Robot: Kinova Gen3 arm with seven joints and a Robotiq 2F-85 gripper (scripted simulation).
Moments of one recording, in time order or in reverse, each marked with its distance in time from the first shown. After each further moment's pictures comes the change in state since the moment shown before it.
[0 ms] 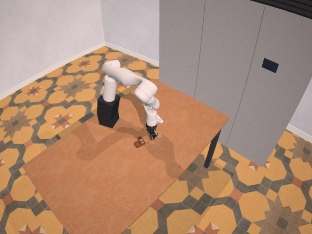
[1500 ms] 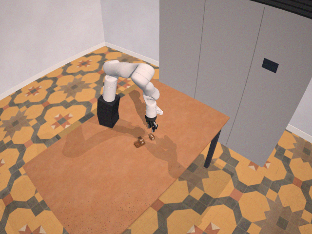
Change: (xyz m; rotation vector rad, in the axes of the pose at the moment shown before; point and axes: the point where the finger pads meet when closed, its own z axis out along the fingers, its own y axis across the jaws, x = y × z) arm 0.001 -0.007 -0.078 0.016 0.000 0.000
